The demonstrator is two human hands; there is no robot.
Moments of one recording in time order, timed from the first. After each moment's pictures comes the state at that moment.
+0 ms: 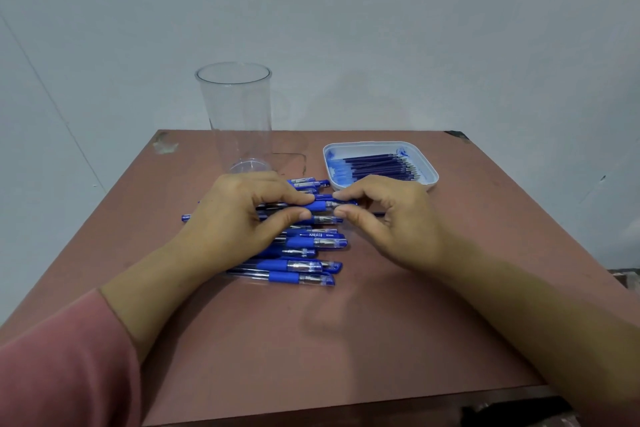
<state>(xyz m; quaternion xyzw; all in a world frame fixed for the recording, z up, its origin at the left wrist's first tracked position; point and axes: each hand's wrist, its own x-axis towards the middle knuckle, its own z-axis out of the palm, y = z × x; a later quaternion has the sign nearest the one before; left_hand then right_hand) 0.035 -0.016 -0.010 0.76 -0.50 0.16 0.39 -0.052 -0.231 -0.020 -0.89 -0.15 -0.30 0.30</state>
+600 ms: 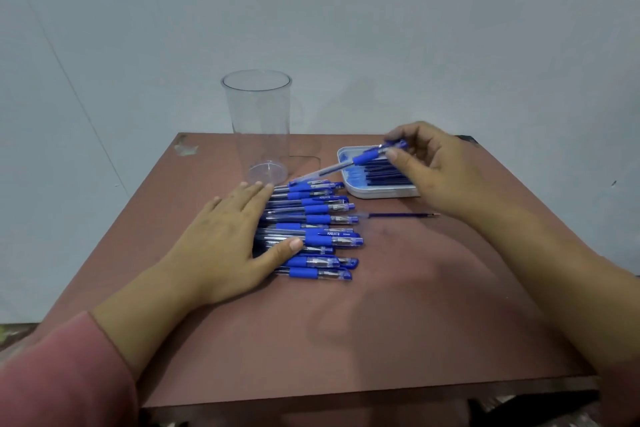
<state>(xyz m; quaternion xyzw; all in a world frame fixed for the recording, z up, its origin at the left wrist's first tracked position) 0.024 0.026 -0.025 0.92 -0.37 0.06 0.13 -0.037 -0.255 0.022 -0.85 -0.03 -0.26 0.46</state>
